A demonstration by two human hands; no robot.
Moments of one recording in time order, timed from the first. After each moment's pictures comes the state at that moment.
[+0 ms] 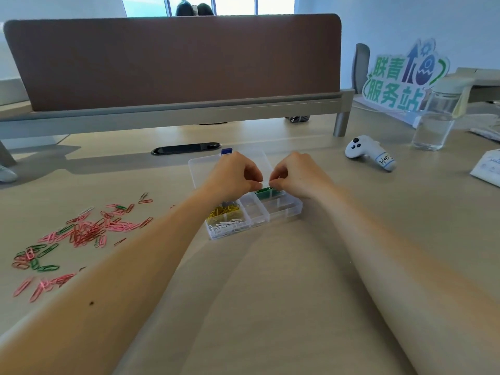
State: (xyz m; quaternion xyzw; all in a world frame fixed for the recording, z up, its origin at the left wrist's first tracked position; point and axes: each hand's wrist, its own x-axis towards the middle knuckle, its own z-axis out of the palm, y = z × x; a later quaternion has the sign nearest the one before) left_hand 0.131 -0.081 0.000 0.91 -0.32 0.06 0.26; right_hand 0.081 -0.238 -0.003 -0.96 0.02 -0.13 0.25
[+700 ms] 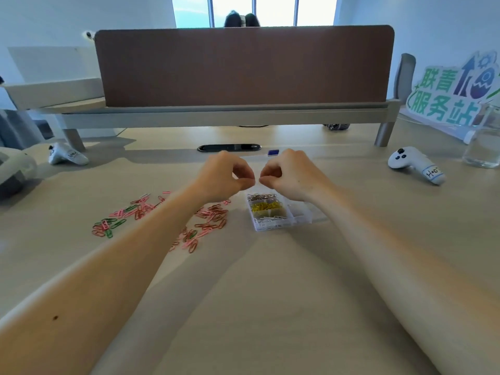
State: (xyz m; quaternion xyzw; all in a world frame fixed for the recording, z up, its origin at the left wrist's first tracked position) left_hand 0.112 0.023 0.015 0.91 -0.30 0.13 0.26; right_hand 0.070 -0.149 0.023 -0.95 -0.14 -0.15 0.24
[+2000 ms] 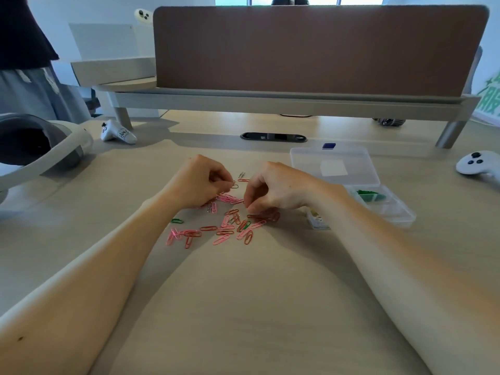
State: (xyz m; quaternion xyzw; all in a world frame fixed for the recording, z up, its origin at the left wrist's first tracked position) left_hand 0.113 0.155 -0.008 0.93 -0.18 0.13 0.29; right_hand 0.096 -0.042 0.012 -0.92 -0.29 0.08 0.26
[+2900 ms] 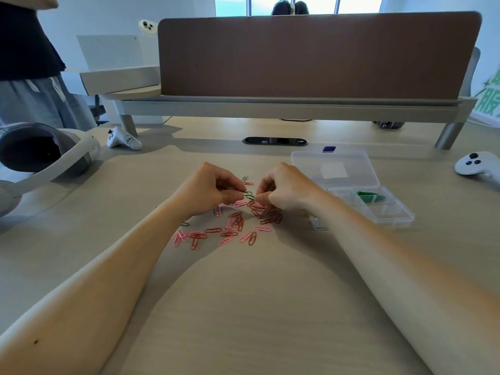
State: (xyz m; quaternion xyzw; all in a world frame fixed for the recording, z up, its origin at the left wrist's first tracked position) left_hand 0.094 0.151 -0.005 0.89 -0.20 0.05 0.41; right_hand 0.091 -0.040 0.004 -0.94 -0.17 -0.01 0.30
